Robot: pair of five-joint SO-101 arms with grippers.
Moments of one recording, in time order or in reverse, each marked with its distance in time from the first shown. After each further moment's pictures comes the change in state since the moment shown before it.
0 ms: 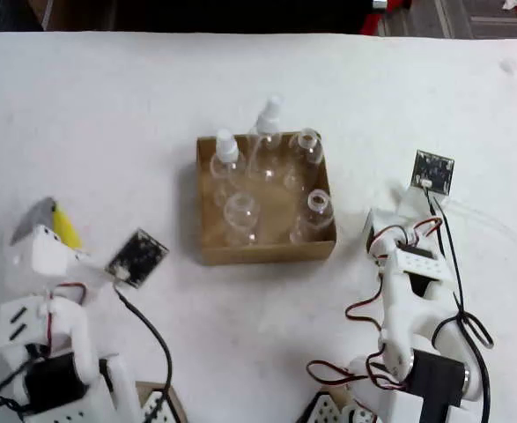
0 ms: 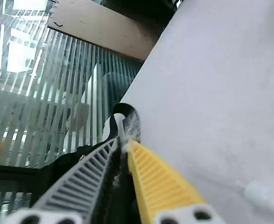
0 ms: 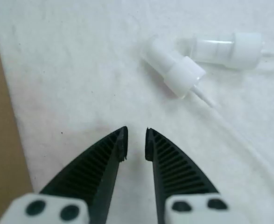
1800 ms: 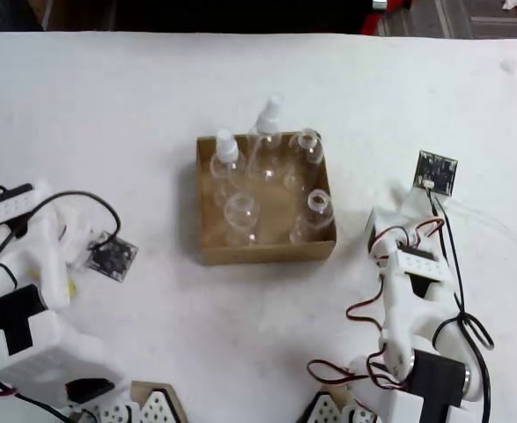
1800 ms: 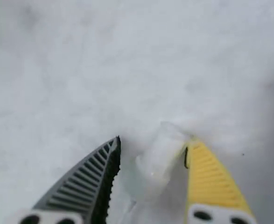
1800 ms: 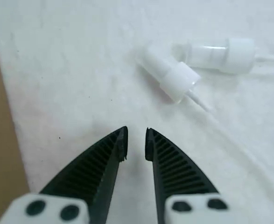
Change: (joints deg) left arm -7.5 107.1 -43.8 13.1 -67.4; right arm 0.5 0.0 0.5 -1.9 0.0
